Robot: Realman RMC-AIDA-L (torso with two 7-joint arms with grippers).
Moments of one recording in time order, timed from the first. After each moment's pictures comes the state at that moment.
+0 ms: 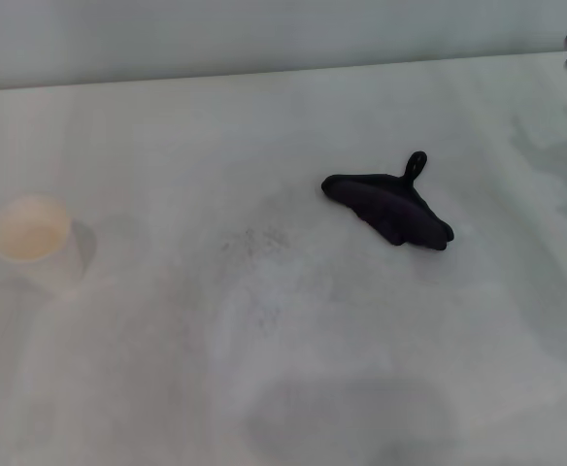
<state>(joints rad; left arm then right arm) -0.22 -2.08 1.20 0.05 -2.93 -1.52 2.51 0.40 2.02 -0.64 -0.16 2.24 1.25 -2.68</state>
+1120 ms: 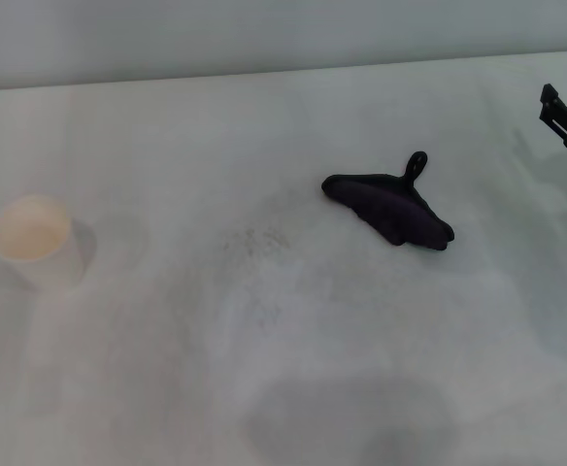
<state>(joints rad) -0.27 -2.09 1.21 0.05 -2.93 -1.42 2.51 0.44 2.02 -0.63 -0.09 2.25 1.01 -2.80</state>
